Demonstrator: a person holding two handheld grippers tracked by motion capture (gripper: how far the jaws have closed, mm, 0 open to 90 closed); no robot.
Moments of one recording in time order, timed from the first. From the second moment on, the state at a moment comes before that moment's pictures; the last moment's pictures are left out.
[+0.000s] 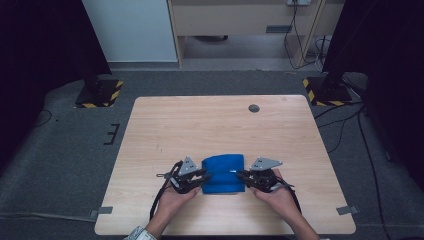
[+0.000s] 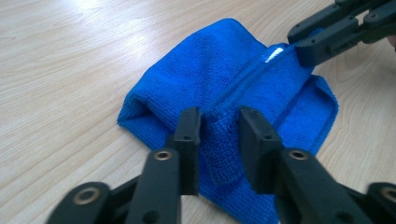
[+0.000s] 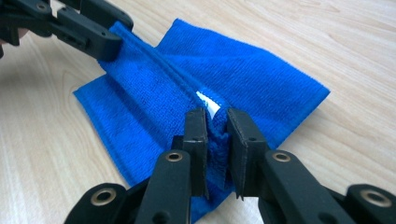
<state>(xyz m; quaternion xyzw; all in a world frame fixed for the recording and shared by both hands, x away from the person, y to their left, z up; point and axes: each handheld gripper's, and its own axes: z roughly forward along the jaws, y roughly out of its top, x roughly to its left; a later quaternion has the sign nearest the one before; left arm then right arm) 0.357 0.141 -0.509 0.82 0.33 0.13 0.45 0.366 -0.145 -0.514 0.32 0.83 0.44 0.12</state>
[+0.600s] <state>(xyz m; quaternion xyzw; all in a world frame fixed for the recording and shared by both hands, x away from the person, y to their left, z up) 0.346 0.157 -0.497 0.81 0.33 0.12 0.47 0.357 -0.153 -0.514 0.32 0.83 0.44 0.11</state>
